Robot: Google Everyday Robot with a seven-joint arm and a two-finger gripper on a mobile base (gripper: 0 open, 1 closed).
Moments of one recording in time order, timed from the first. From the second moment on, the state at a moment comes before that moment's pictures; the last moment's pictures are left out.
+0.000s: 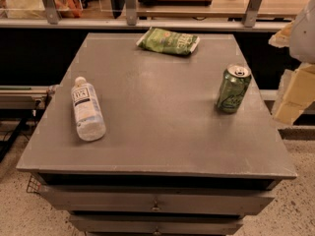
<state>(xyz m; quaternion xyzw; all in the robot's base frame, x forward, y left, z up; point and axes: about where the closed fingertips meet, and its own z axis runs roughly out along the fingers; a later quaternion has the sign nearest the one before) 0.438 -0.216 0.979 -0.60 0.78 -0.04 0.16</state>
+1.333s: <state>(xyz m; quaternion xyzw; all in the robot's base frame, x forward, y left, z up) 0.499 -0.249 0.958 -0.49 0.81 0.07 0.30</state>
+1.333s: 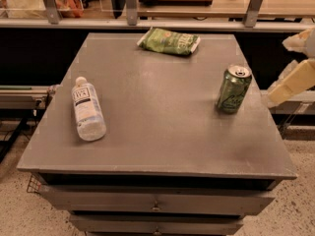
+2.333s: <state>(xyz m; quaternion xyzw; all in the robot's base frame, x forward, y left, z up) 0.550 -0.205 0.887 -0.43 0.79 0.20 0.38</state>
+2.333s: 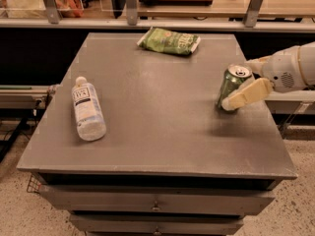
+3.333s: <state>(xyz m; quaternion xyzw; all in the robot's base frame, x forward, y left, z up) 0.568 -0.192 0.898 -0.39 0.77 0.25 0.44</state>
